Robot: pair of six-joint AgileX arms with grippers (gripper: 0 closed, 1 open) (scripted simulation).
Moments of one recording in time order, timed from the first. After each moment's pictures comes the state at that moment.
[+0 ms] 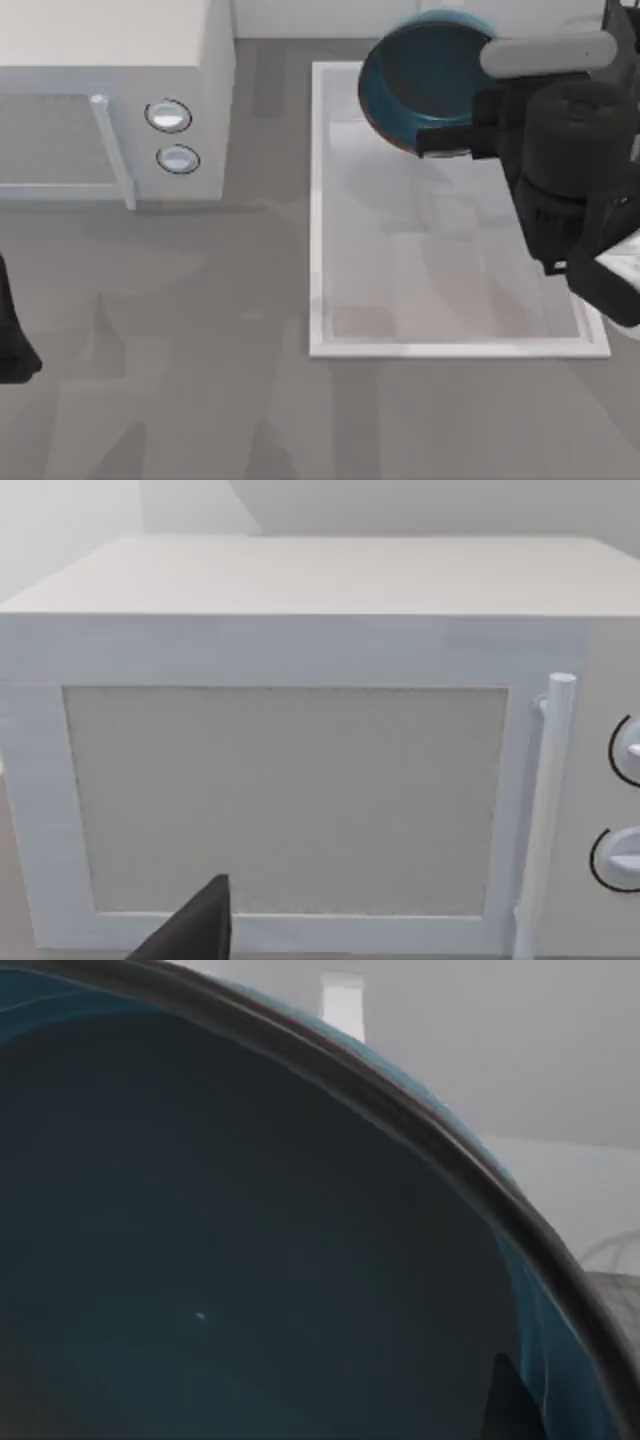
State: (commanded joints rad) left arm 0.00 0.00 0.00 0.00 0.00 0.00; right arm 0.59 1.63 0.78 0.65 0.60 0.03
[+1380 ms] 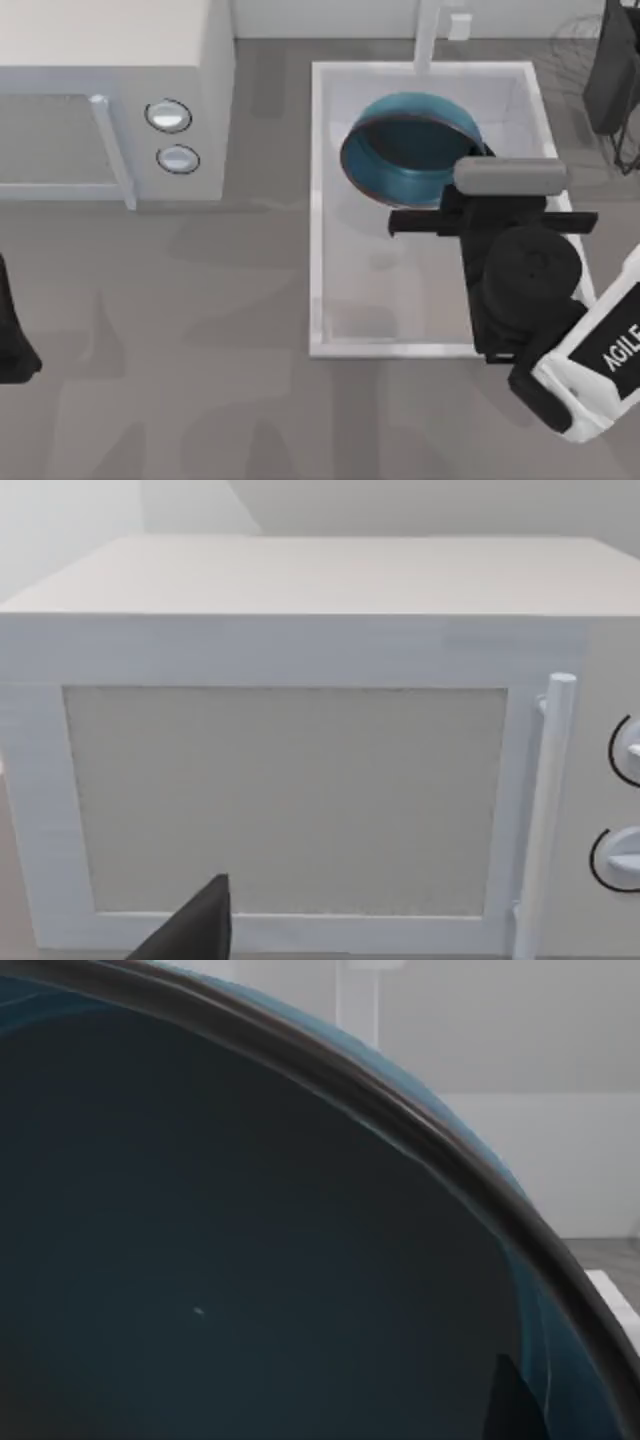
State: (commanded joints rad) left arm 0.00 0.00 0.00 0.00 0.00 0.00; right arm 0.65 2.10 0.64 1.47 0.69 0.02
